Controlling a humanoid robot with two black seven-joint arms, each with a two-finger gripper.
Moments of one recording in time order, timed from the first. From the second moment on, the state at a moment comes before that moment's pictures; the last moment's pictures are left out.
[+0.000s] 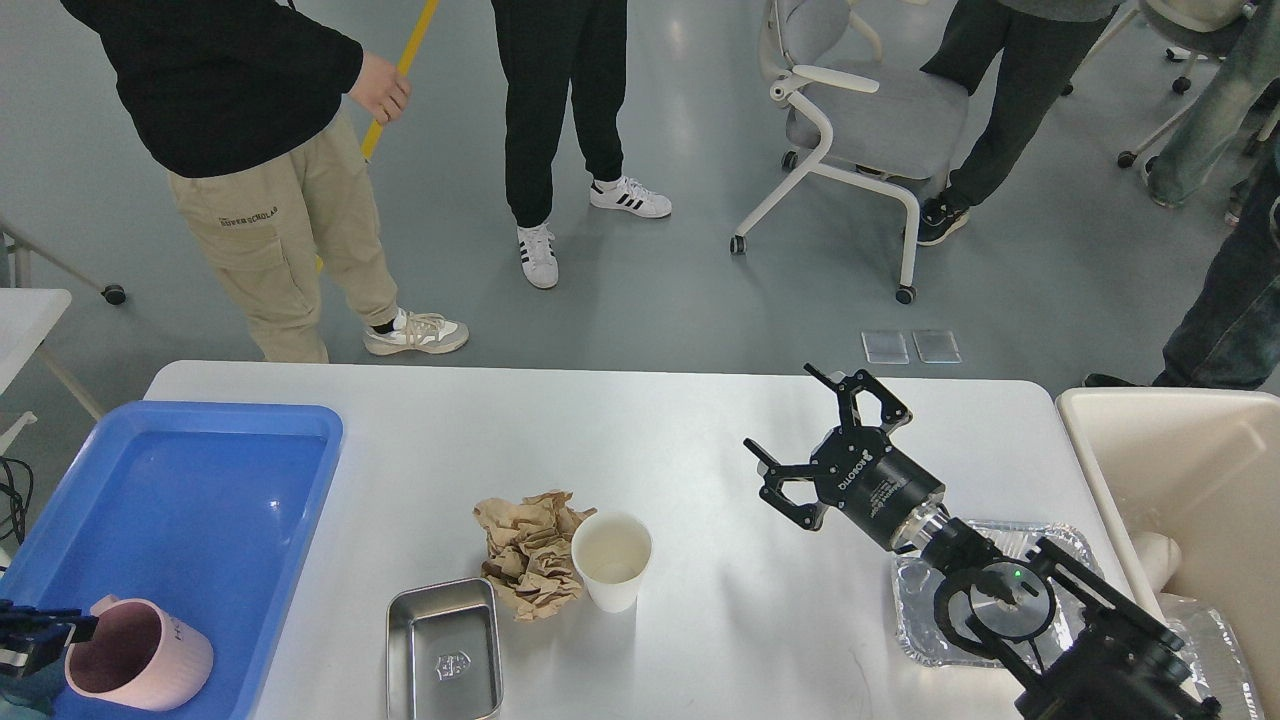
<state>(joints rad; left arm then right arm) -0.82 1.12 0.35 -1.00 1.49 -0.03 -0.60 0.32 -0.19 0.98 1.03 -0.01 0.51 -0.03</state>
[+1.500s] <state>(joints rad) -0.77 1.28 -0.04 -1.65 0.13 -0.08 -0.30 0.32 -0.18 0.97 1.03 -0.06 0.51 -0.03</state>
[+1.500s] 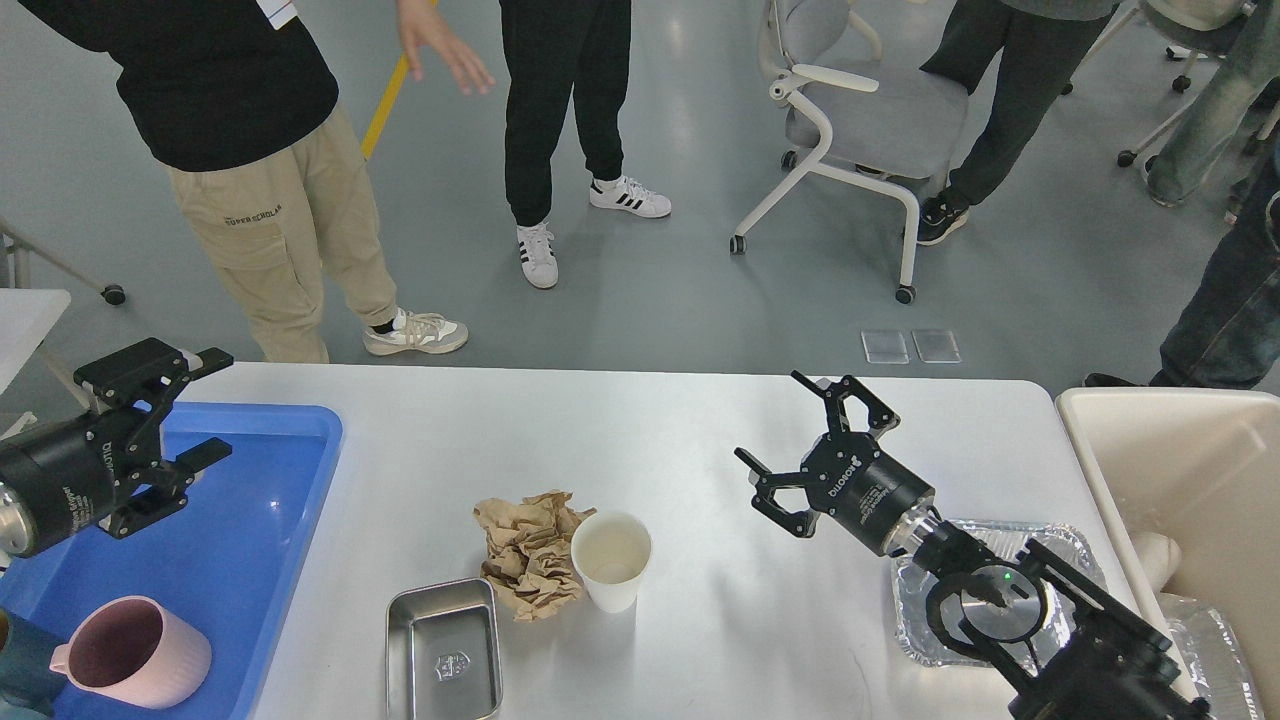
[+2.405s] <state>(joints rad) -0.73 1.45 -0.03 -1.71 0.03 0.13 -0.29 0.32 -0.19 0.97 1.03 -0.07 0.51 -0.03</state>
